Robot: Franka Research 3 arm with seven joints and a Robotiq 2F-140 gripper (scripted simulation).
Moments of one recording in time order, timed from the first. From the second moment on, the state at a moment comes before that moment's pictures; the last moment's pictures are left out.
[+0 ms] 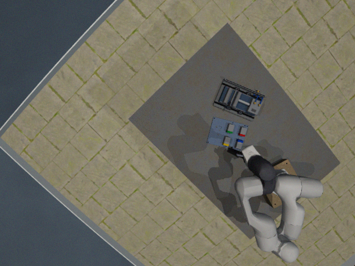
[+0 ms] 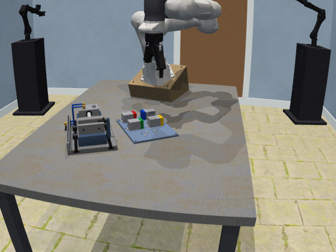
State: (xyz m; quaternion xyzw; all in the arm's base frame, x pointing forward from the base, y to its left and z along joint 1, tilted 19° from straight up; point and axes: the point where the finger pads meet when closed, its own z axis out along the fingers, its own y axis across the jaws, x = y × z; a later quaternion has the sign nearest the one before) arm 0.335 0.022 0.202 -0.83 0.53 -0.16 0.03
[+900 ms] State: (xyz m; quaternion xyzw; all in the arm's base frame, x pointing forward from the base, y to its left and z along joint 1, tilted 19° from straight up) arm 0.337 0.024 0.215 -0.83 0.53 -0.16 0.03
